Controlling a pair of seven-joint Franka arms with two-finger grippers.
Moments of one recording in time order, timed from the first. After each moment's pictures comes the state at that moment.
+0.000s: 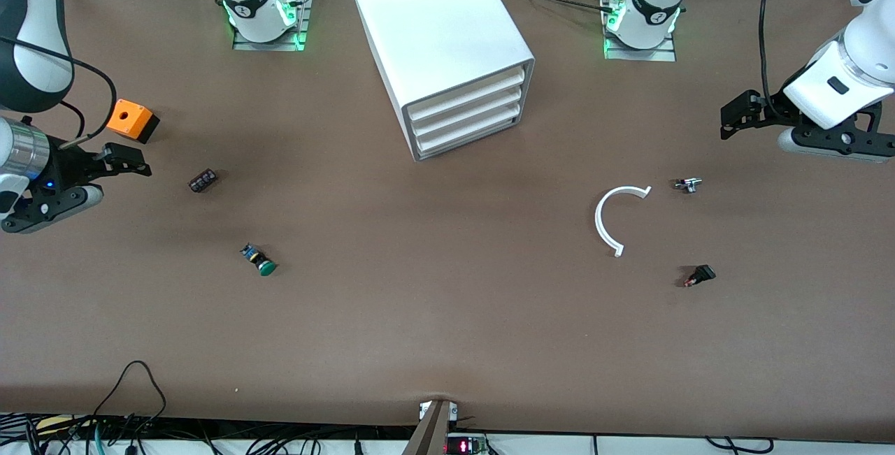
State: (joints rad) left arm -0.11 0.00 0.03 -1.67 -0.01 1.64 0.04; right arm -0.01 0.28 -0.07 -1.57 0.07 1.68 -0.52
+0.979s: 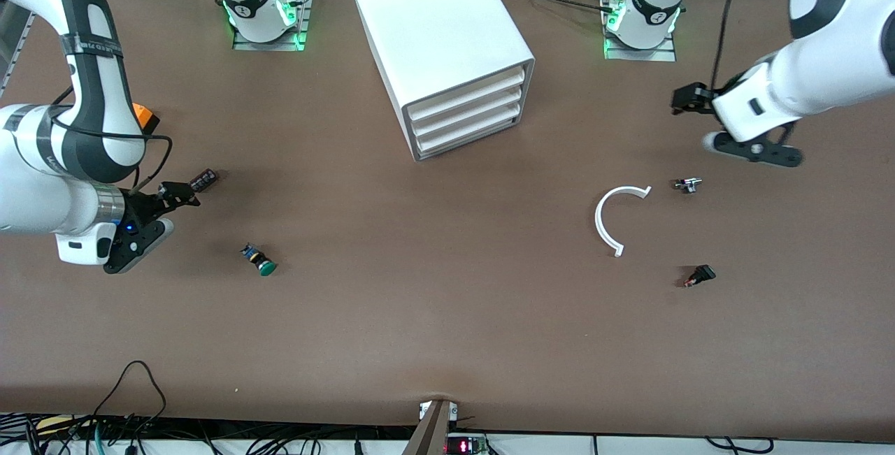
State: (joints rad) left arm -0.16 0.09 0.00 -1.66 -0.14 1.39 0.08; right arm 0.02 0.49 -0.07 -1.56 0.12 1.85 -0.77
